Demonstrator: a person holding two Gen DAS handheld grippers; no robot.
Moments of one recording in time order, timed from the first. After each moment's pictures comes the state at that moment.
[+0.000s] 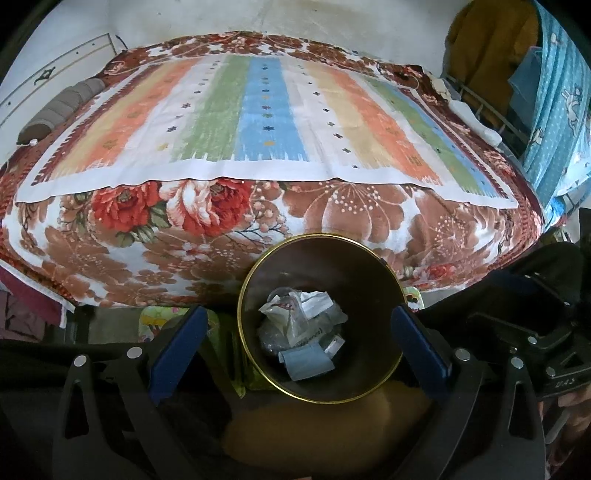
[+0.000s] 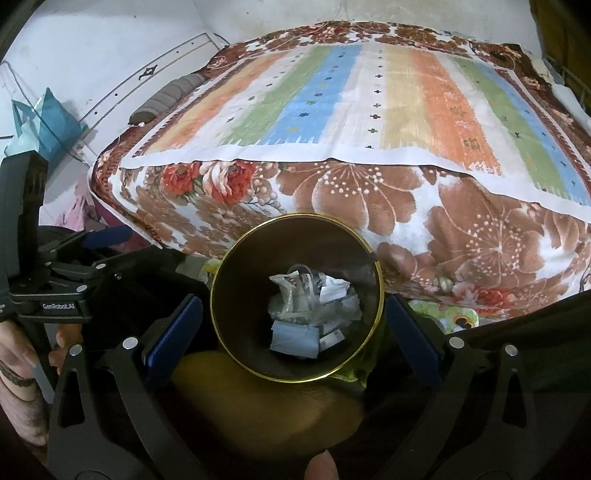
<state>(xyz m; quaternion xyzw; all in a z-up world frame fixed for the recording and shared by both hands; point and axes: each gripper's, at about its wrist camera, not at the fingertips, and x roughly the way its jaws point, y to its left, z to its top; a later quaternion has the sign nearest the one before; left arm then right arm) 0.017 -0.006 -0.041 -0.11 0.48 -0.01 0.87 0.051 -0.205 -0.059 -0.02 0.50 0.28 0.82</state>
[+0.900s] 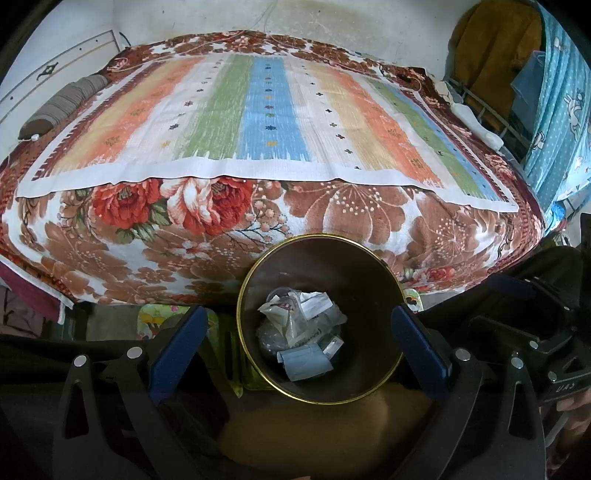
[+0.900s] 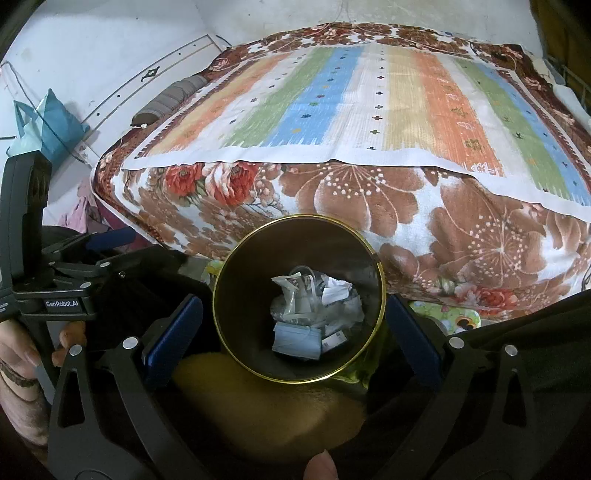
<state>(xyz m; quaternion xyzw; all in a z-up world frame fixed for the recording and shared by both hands) 0.017 -0.006 -0.042 -0.11 0.48 0.00 0.87 0.050 -0.207 -0.059 -0.02 0.50 0.28 0.82</state>
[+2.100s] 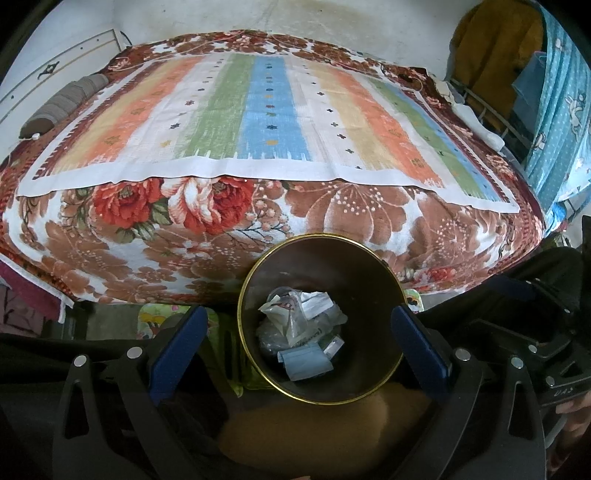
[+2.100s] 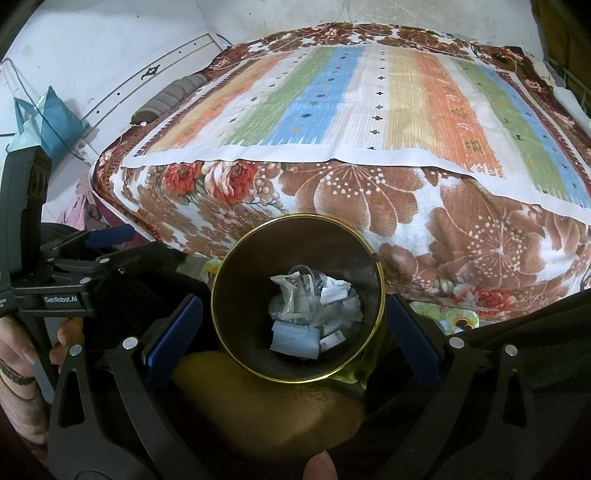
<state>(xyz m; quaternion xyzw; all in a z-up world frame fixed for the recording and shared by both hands) 0.016 -0.009 -0.043 -0.11 0.48 0.00 0.87 0.049 -0.206 -0.061 -0.02 0.50 0.28 0.82</state>
